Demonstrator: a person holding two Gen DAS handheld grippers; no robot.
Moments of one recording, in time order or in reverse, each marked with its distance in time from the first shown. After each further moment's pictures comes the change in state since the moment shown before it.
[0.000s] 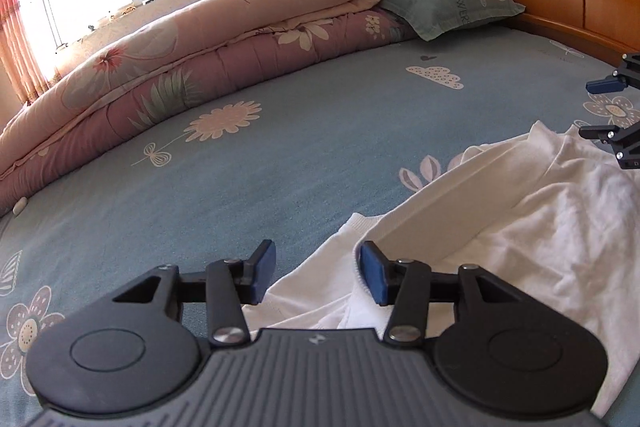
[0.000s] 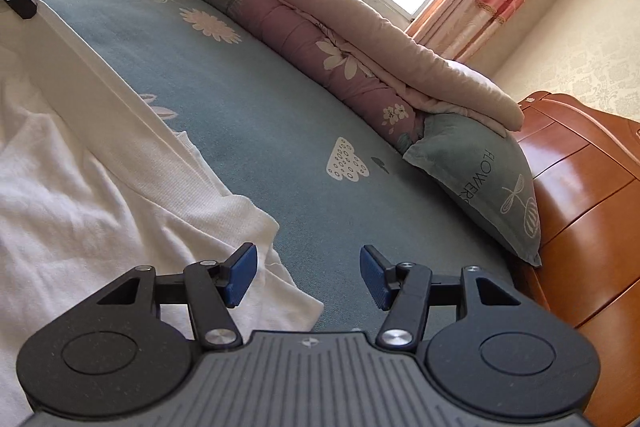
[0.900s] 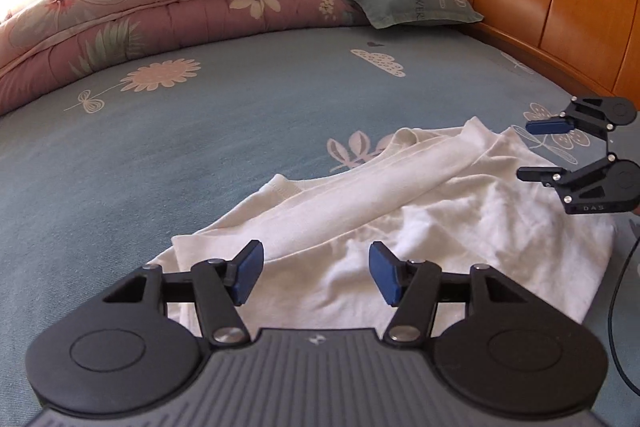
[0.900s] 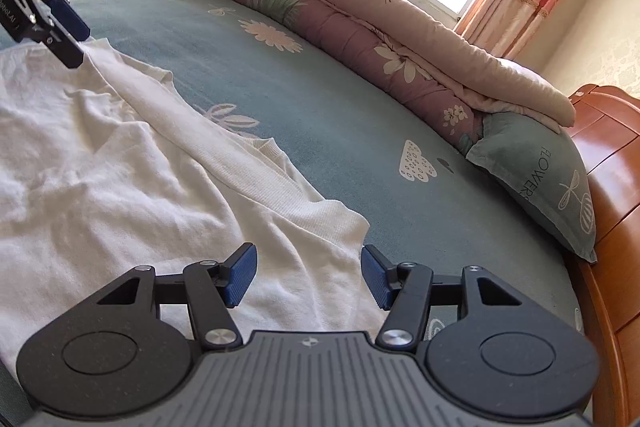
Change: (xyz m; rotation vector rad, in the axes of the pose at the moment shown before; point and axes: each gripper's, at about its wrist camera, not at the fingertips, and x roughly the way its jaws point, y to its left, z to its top) left arm 0.005 -0.011 -0.027 -0.096 0.076 -0.273; right arm -0.009 0.018 0.005 0.076 -0.013 0.208
